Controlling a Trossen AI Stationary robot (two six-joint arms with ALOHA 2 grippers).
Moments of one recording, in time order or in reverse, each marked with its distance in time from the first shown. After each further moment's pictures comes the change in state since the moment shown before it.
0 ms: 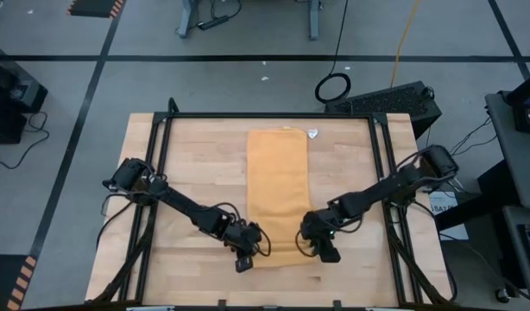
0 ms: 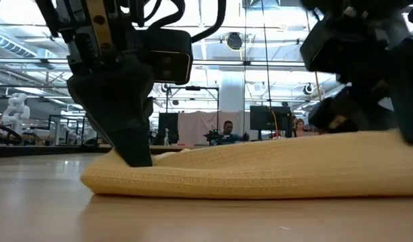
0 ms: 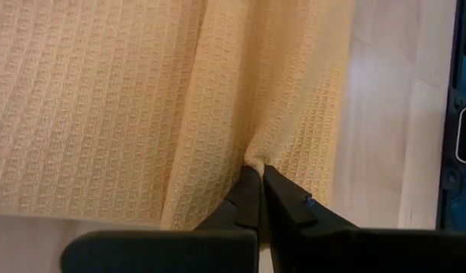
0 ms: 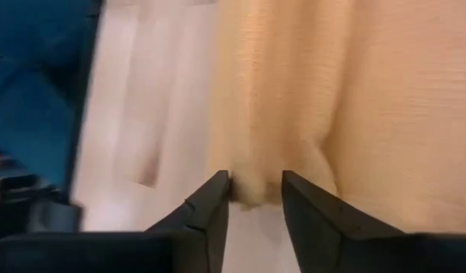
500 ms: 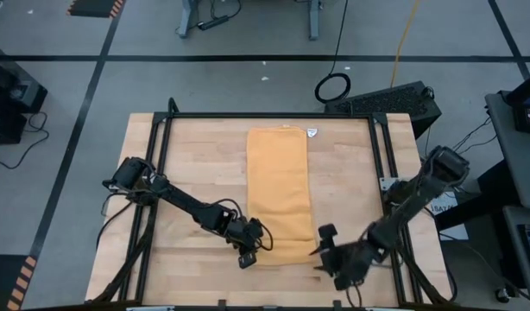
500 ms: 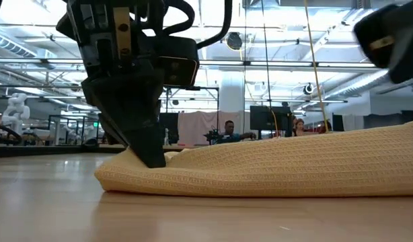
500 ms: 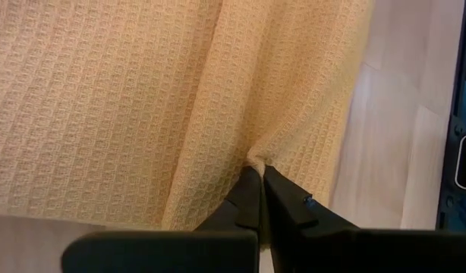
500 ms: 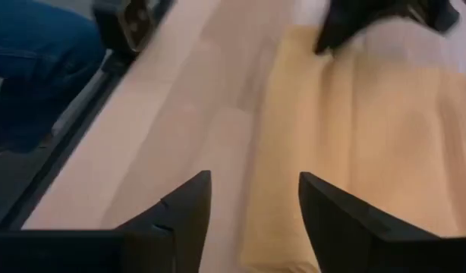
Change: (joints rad) left arm 0.034 0.000 0.000 0.012 0.006 -0.036; right arm 0.443 -0.059 0.000 0.138 0.804 -0.023
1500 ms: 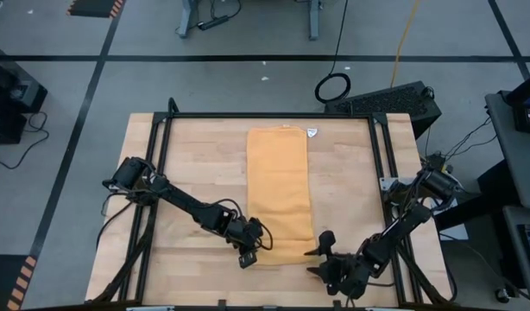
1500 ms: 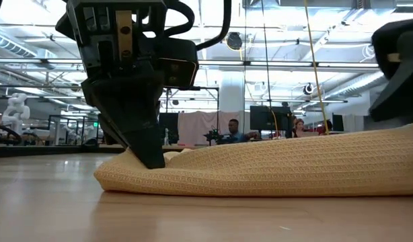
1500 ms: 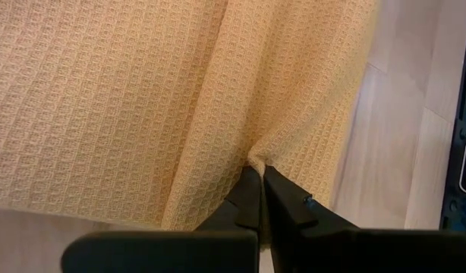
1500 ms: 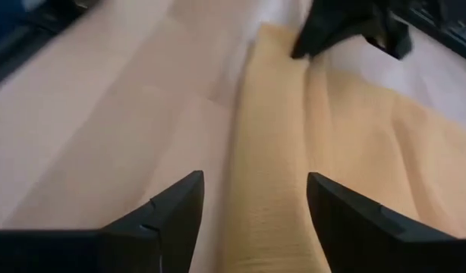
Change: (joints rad) left arm 0.000 0.000 0.000 -0.007 -0.010 -0.018; right arm 0.092 0.238 0.000 0.196 0.312 -0.094
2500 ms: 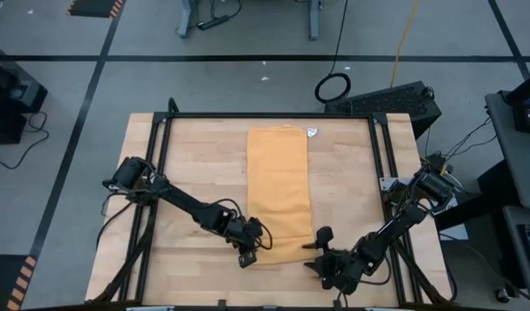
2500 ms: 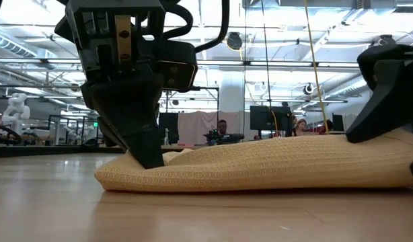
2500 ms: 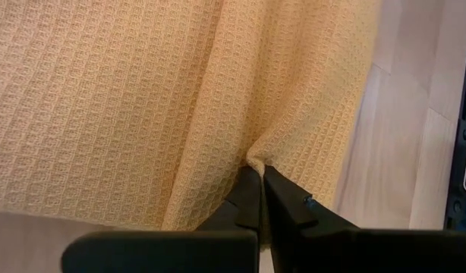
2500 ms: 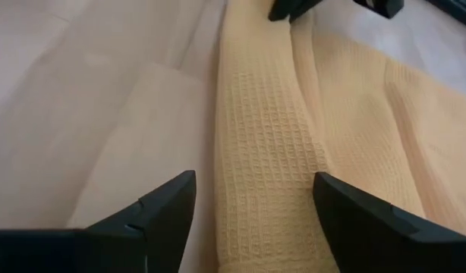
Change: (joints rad) left arm 0.001 0.000 -0.014 0.019 -0.001 0.000; right arm -0.054 0.036 0.000 -0.038 -0.008 0.063
